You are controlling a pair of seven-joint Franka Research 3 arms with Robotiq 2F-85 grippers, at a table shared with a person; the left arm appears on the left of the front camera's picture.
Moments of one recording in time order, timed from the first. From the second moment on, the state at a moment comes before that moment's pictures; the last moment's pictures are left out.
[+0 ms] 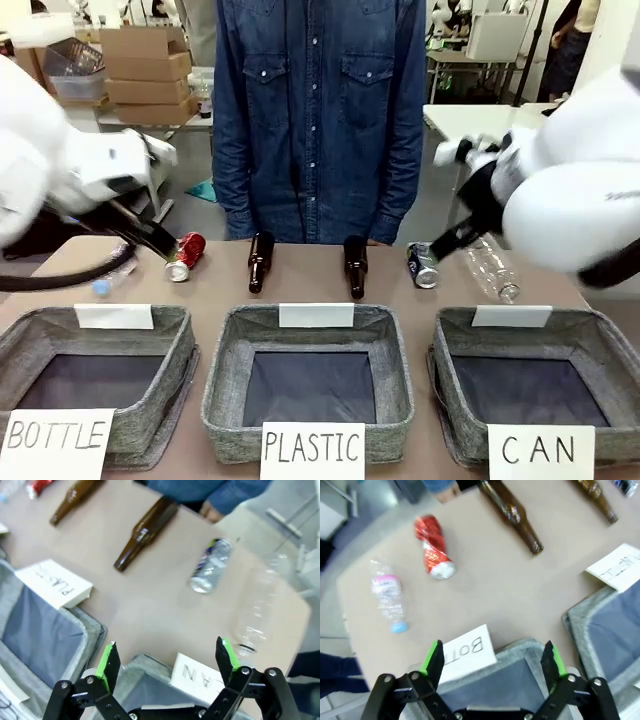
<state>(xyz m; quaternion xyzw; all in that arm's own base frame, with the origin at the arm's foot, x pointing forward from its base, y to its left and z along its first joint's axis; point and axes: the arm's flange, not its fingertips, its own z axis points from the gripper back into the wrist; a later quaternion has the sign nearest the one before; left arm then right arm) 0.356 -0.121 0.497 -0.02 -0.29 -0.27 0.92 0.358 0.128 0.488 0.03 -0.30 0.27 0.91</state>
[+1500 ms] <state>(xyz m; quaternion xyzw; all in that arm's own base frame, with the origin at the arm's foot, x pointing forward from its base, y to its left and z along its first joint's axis) 0.371 0.017 0.500 -0.54 -0.15 -0.28 0.78 0.368 -0.012 0.511 0.51 -0.11 -0.06 0.85</state>
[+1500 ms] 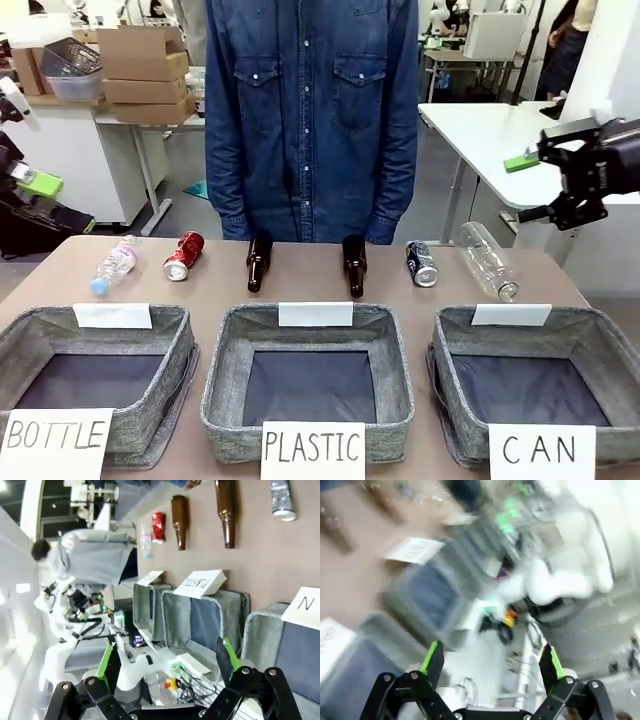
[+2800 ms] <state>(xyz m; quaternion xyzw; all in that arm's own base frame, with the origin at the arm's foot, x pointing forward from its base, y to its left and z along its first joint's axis) 0.451 -0.082 0.501 -0.22 -0.18 -0.21 0.94 0.350 -0.019 0.525 0.49 -0.13 -0.02 0.86</state>
